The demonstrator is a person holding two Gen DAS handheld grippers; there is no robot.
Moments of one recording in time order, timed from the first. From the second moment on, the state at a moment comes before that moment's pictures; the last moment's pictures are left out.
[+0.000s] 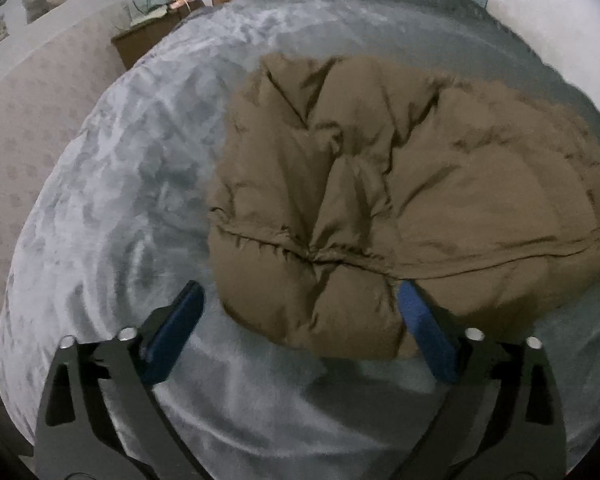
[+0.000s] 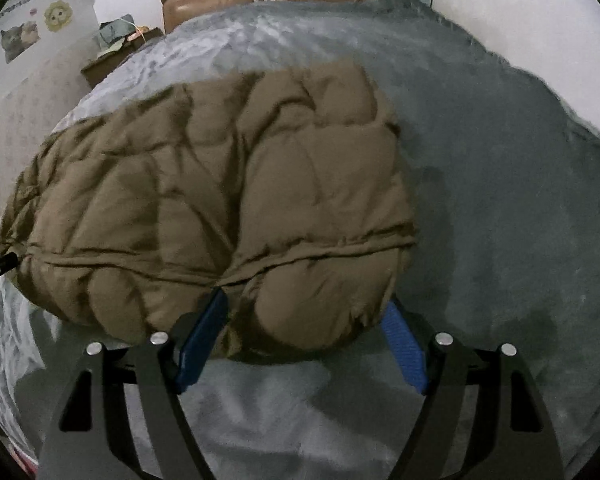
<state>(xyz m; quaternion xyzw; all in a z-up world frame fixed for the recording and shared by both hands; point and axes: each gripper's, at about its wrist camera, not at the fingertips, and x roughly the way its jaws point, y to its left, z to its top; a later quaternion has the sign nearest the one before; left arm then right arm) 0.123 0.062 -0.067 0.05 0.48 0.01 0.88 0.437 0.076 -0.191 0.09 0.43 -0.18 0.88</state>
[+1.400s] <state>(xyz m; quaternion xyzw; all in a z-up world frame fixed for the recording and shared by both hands) -0.020 0.013 0.027 0.03 0.35 -0.01 0.94 0.371 0.219 -0.113 0.05 0.32 -0.19 0.93</state>
